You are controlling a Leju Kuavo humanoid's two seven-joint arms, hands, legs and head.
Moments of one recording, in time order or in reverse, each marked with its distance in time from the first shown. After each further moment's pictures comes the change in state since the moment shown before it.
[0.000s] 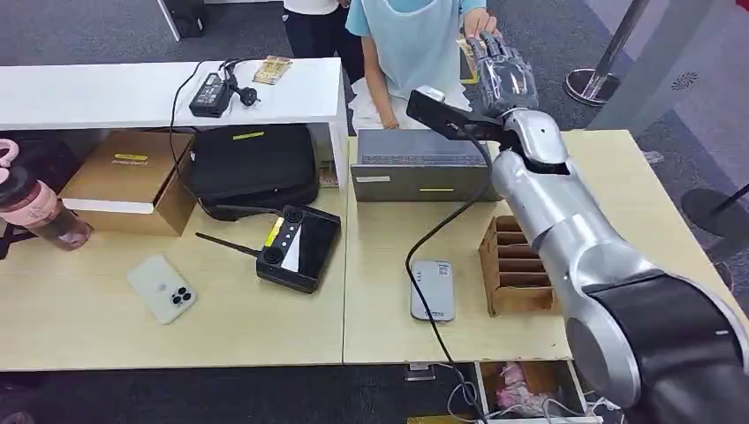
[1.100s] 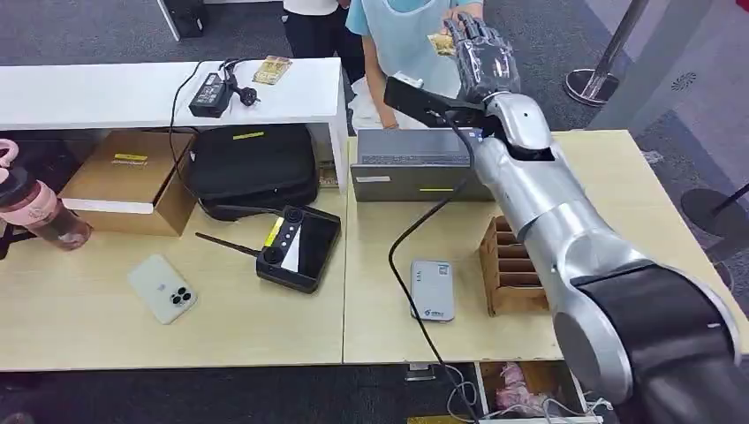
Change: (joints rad) left arm 0.004 -0.016 0.000 0.000 0.021 0.080 0.005; right arm -0.044 0.059 -0.010 0.002 0.024 0.015 0.001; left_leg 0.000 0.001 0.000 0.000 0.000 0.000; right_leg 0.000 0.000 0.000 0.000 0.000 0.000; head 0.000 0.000
